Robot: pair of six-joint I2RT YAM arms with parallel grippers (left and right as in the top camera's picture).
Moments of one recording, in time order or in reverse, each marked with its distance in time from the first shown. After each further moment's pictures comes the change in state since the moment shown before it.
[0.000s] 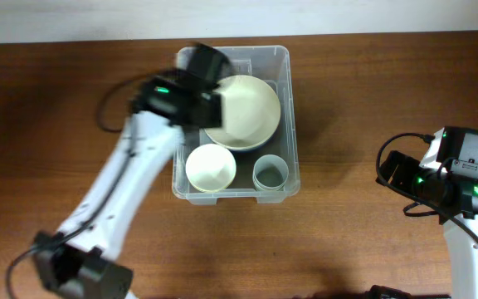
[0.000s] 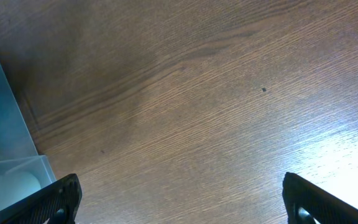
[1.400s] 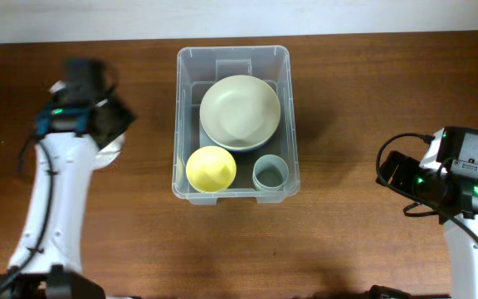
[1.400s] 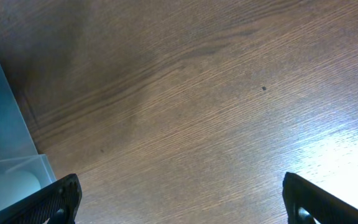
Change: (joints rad) left arm 0.413 -0.159 -0.299 0.183 0.121 -0.233; right arm 0.000 0.000 0.000 -0.004 0.000 0.000
